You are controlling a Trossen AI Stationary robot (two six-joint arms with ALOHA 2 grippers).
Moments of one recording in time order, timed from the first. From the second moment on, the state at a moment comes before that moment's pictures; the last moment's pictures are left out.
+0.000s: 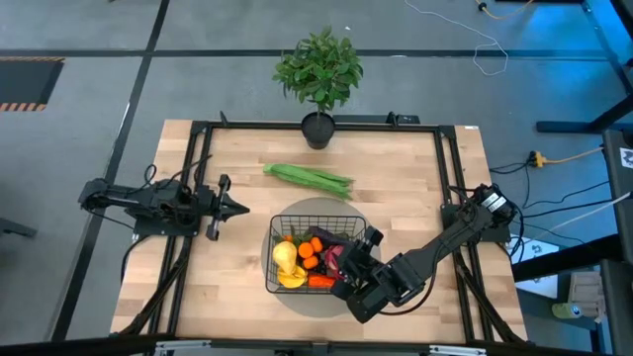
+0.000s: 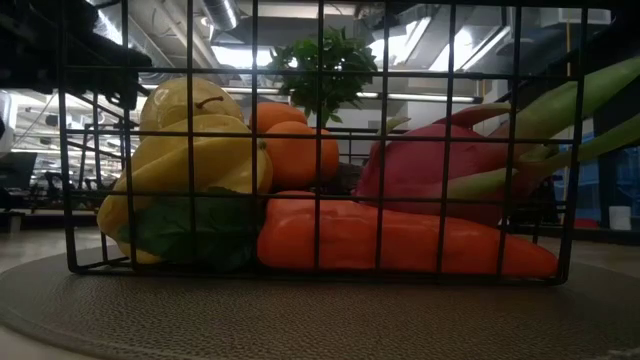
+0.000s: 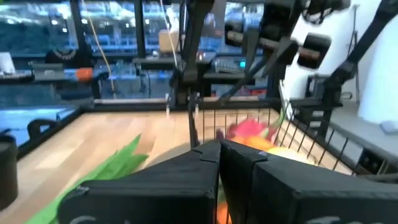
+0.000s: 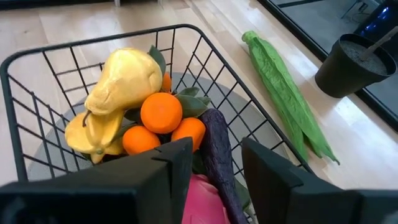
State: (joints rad) left arm -0.12 0.00 0.01 0.14 -0.08 -0.01; right arm 0.63 1.90 1.66 -0.97 0.89 0.92
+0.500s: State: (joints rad) left arm -0.02 0.00 0.01 0.02 -0.06 -0.08; right arm 0.61 1.90 1.66 -0.97 0.97 0.87
